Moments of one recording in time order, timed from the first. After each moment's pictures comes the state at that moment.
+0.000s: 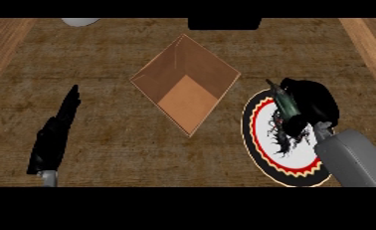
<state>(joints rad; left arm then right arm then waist) 0.04 0.27 -0.04 -1.56 -0.11 0.13 0.08 -0.36 -0.52 0.41 -1.31 0.71 0.00 0.46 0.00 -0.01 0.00</state>
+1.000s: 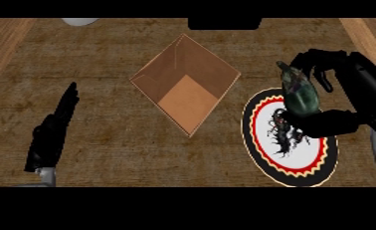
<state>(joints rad) 0.02 0.26 -0.01 -1.56 -0.12 0.11 0.09 -0.37 -0.58 0.17 -1.84 0.27 0.12 0.15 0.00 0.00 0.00</state>
